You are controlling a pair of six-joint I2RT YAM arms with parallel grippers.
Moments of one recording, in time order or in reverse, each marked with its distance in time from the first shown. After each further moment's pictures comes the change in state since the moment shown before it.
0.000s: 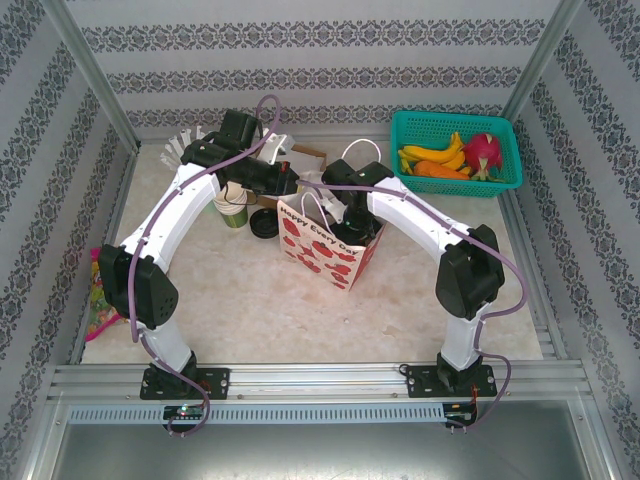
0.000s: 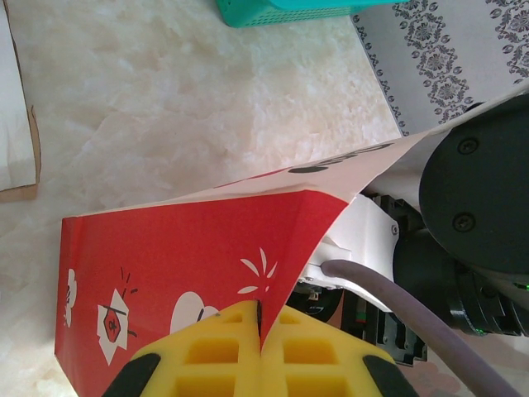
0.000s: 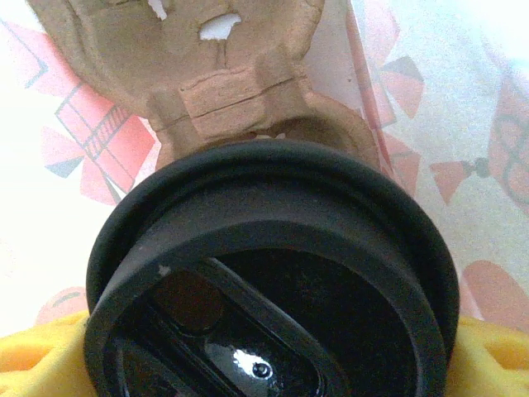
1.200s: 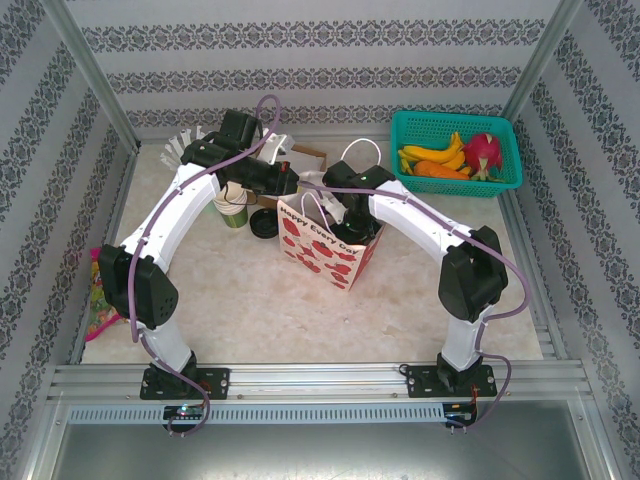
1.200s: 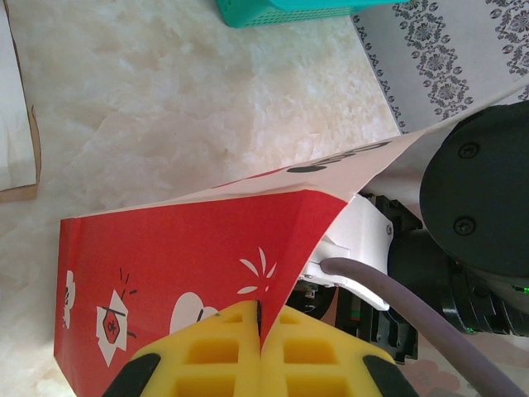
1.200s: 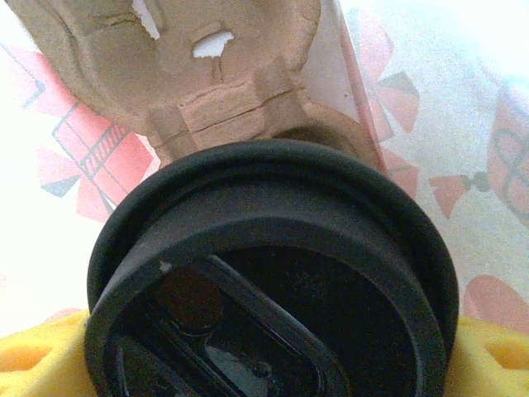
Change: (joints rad) left arm 0.000 0.000 0.000 0.000 0.000 0.000; right arm 0.000 -0.021 -0.049 0.067 0.000 0.012
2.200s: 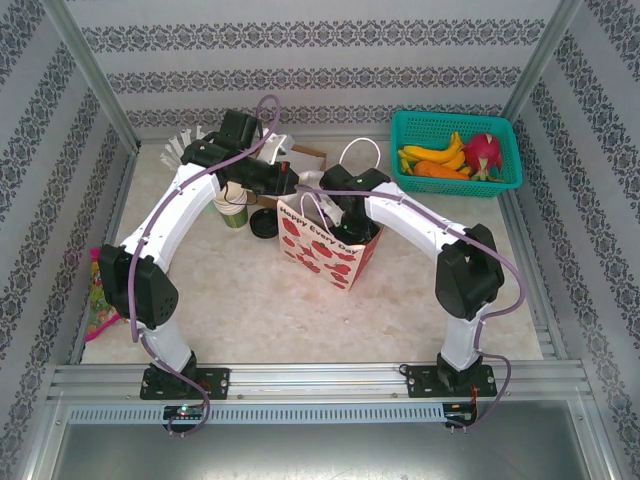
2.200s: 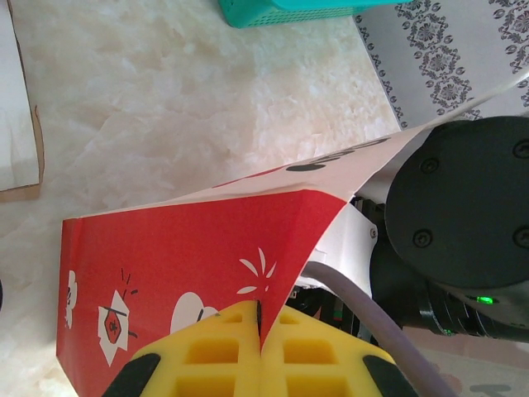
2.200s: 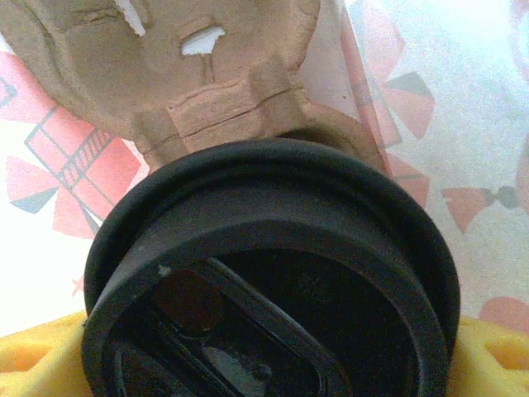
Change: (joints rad) left arm 0.000 0.000 0.000 0.000 -0.005 0.000; right arm 0.009 0.027 -0.011 0.014 0.026 0.010
